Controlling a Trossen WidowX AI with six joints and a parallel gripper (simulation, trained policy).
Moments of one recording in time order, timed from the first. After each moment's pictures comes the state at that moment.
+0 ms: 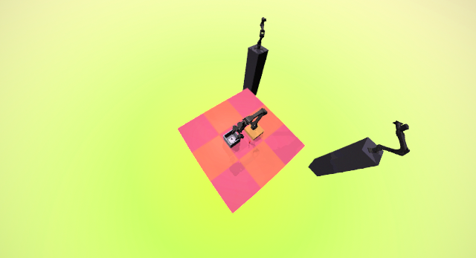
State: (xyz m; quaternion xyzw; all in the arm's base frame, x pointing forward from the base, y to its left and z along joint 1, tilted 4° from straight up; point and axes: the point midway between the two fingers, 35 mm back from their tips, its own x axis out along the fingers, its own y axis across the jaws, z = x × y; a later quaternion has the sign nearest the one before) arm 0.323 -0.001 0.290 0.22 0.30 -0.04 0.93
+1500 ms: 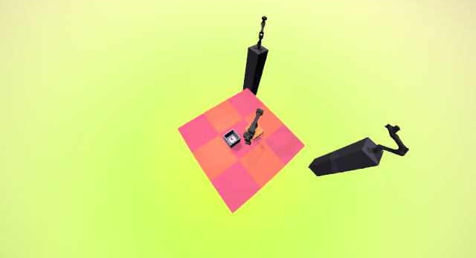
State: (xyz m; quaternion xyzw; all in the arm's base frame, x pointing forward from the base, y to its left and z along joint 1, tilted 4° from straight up) arm 0.188 0.118 0.148 0.44 0.64 -0.30 0.56
